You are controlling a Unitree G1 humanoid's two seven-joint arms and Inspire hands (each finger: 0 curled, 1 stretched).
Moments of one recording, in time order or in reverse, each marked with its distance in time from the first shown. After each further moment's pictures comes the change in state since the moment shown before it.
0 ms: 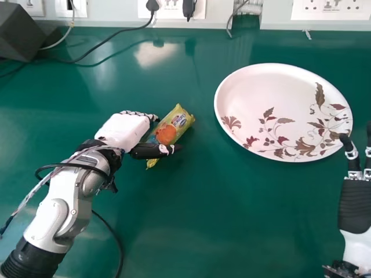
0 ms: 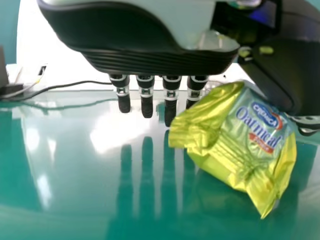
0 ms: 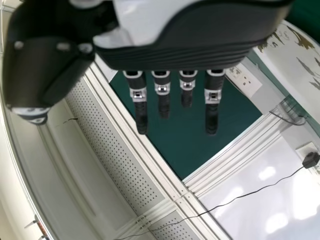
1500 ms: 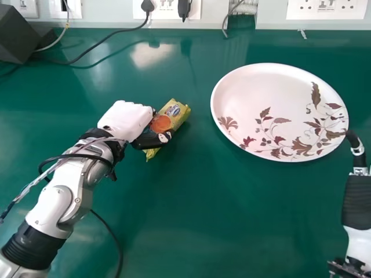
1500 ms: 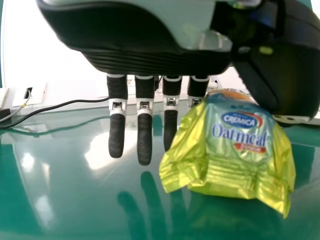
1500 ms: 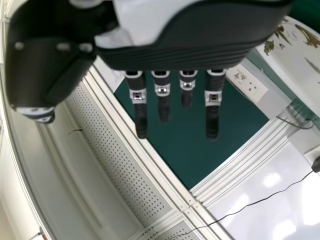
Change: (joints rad) left arm -0.080 0.030 -0.031 0.067 0.007 -0.047 0.038; right arm 0.017 0.004 0.026 -0.078 0.000 0.034 -0.095
